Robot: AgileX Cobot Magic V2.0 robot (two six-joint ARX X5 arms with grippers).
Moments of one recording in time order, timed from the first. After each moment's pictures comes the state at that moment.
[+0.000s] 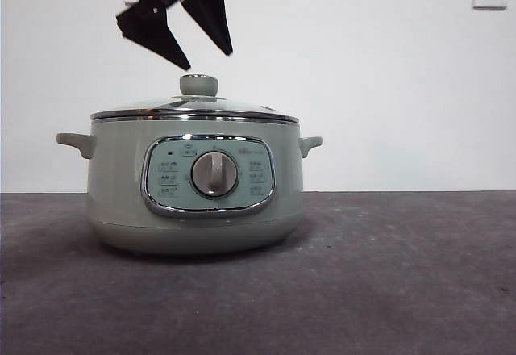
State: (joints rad) left arm -0.43 1.72 1.72 -0.81 0.21 0.16; right arm 0.65 0.58 1.27 -1.35 0.12 0.25
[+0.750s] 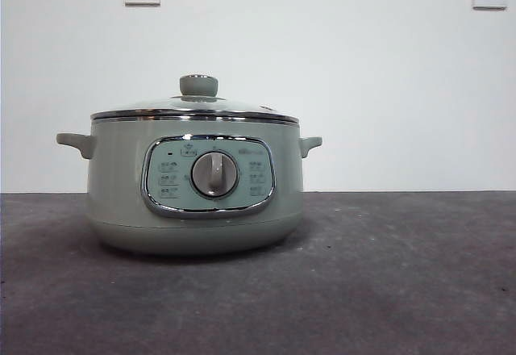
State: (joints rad) left arm -0.45 1.39 1.80 -1.29 0.45 0.13; right arm 0.65 0.58 1.27 -1.35 0.12 0.24
